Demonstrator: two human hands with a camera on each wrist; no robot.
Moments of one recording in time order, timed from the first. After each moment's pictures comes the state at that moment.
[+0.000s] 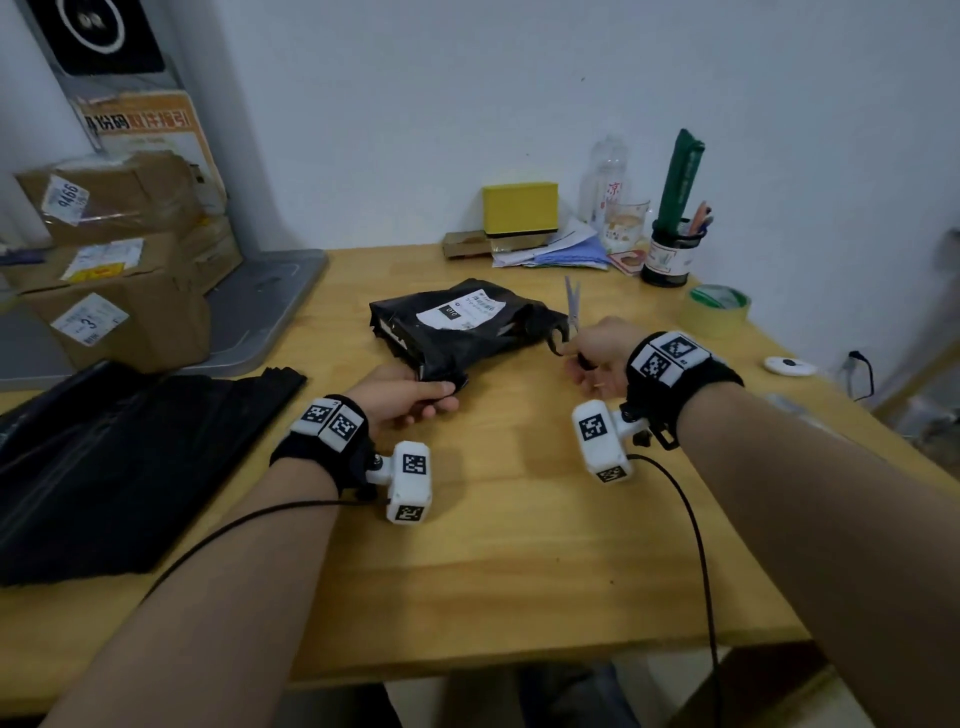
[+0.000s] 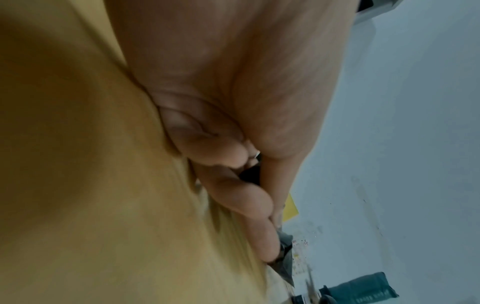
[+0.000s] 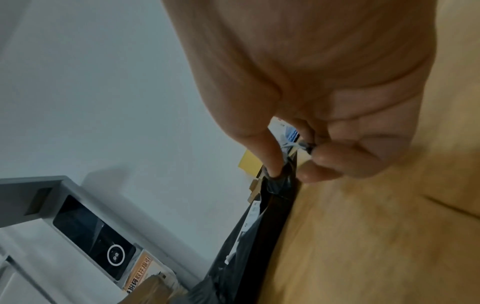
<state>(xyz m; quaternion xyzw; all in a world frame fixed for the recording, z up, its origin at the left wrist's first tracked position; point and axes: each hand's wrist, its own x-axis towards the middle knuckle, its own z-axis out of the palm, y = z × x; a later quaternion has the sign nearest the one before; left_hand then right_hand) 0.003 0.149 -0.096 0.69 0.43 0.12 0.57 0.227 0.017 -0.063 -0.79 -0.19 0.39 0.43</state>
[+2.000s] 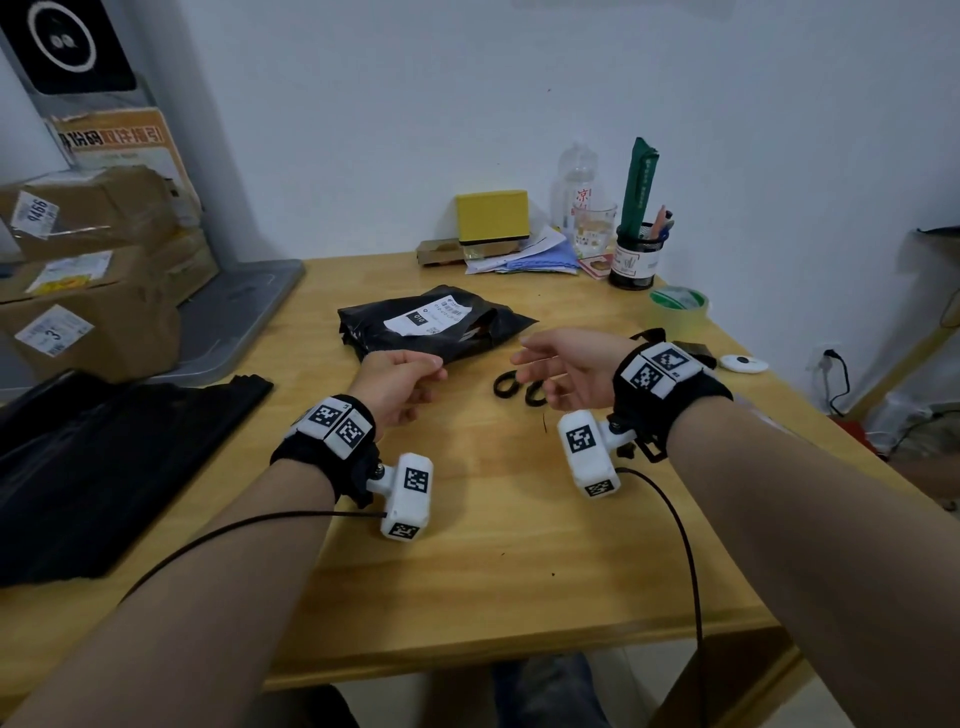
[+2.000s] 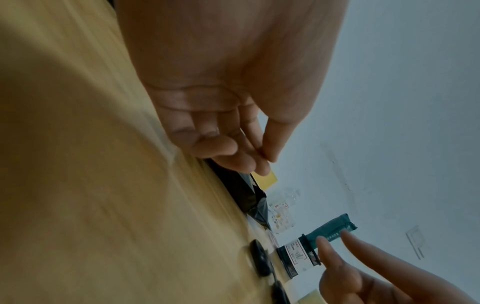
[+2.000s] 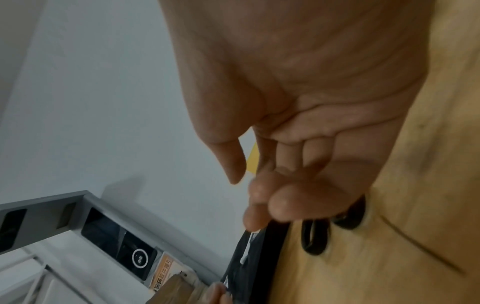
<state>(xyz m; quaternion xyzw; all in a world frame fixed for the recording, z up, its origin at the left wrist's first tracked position) 0.038 0.104 -0.085 0.63 0.42 0.27 0.59 0.232 -0.021 -0.060 -0.69 -0.23 0.50 0.46</state>
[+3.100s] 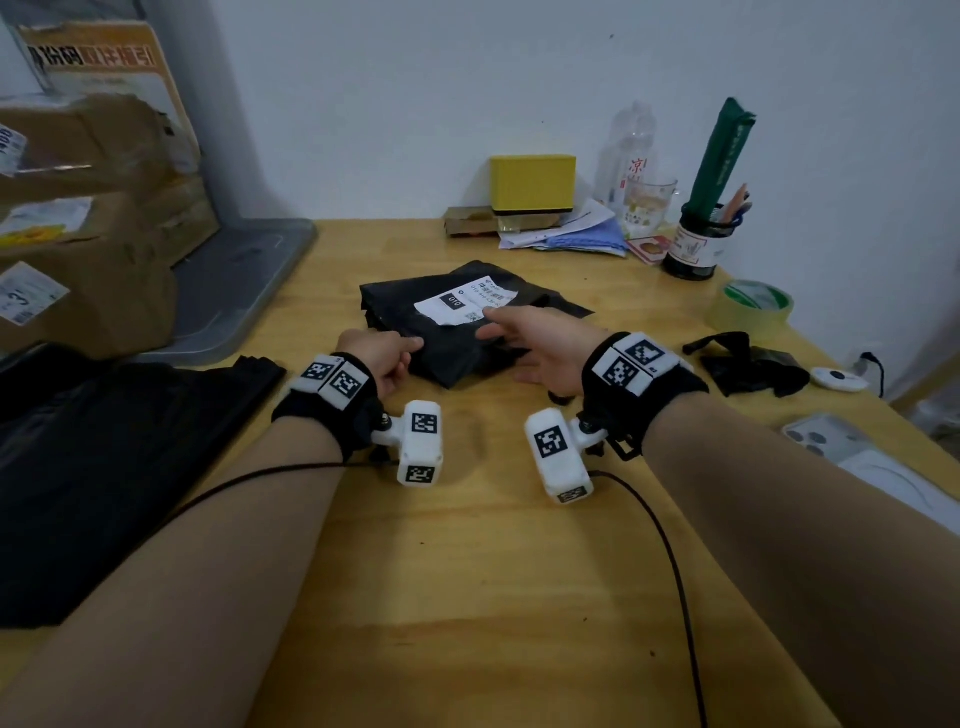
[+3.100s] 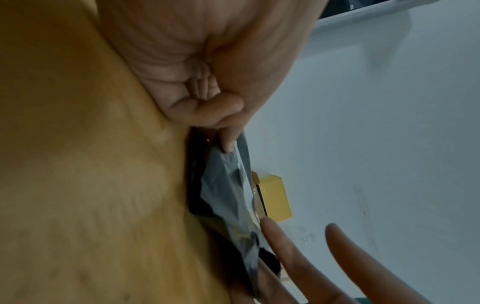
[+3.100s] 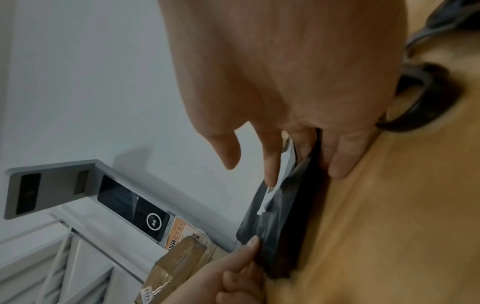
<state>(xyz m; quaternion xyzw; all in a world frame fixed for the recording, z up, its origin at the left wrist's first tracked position) 0.038 0.201 -0.099 0.49 0.54 0.30 0.62 0.191 0.088 -0.077 -0.69 -0.28 0.48 0.46</state>
